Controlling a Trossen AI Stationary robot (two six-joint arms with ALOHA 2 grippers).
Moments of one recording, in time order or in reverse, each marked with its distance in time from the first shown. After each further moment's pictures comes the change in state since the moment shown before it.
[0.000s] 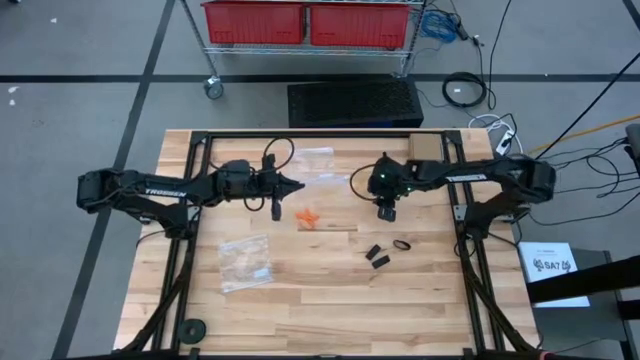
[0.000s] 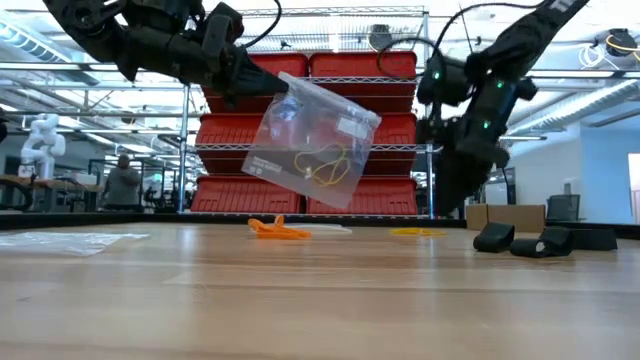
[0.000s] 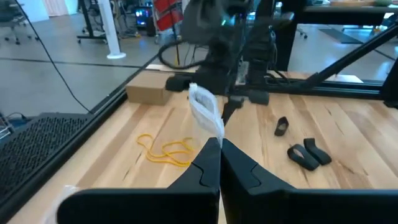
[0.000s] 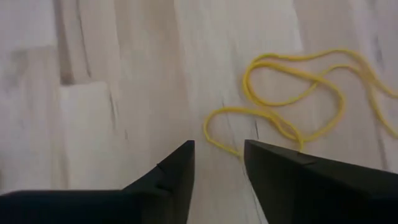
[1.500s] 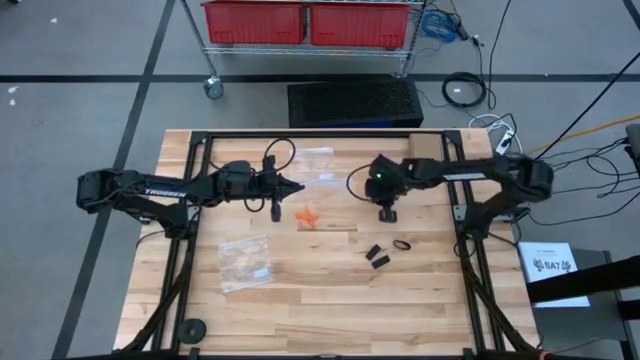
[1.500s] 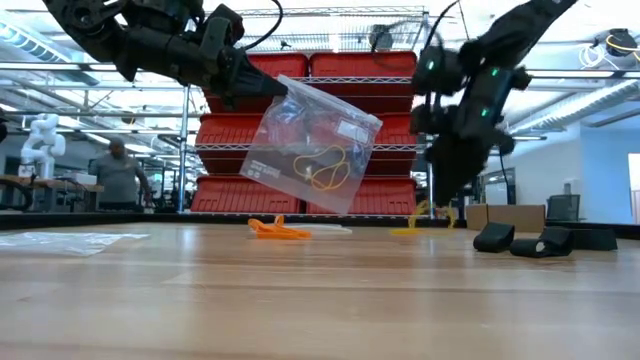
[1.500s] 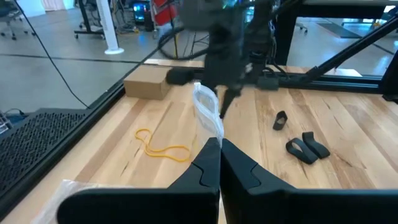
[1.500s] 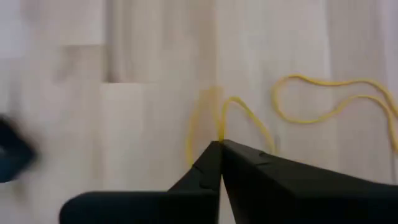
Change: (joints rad) left arm -0.002 0.000 0.000 -0.023 0.001 0.002; right arm 0.053 -0.017 0.071 -0.103 -0.058 -0.067
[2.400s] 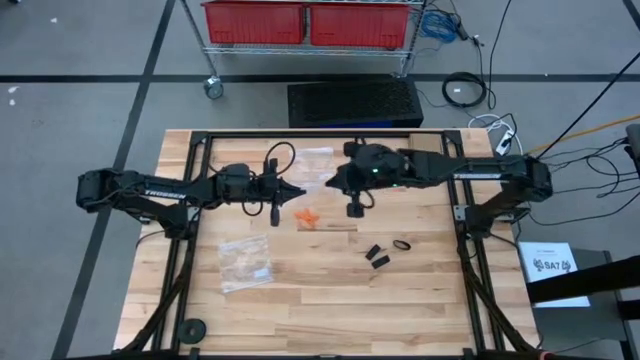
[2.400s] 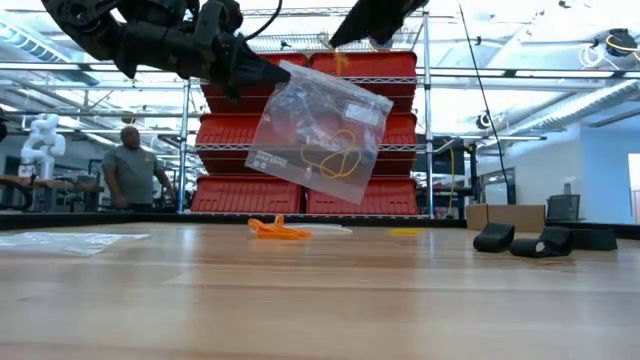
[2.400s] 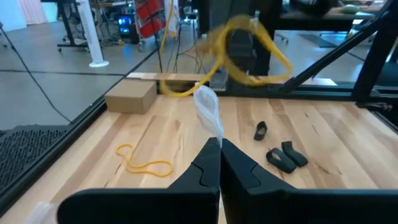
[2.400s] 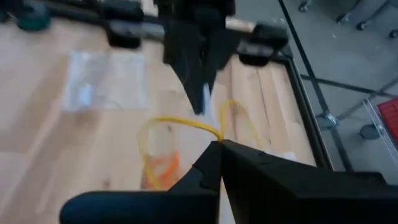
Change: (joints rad) left arm -0.039 0.000 0.000 0.052 0.030 -0.001; right arm 0.228 0.044 0.545 0.053 0.194 0.024
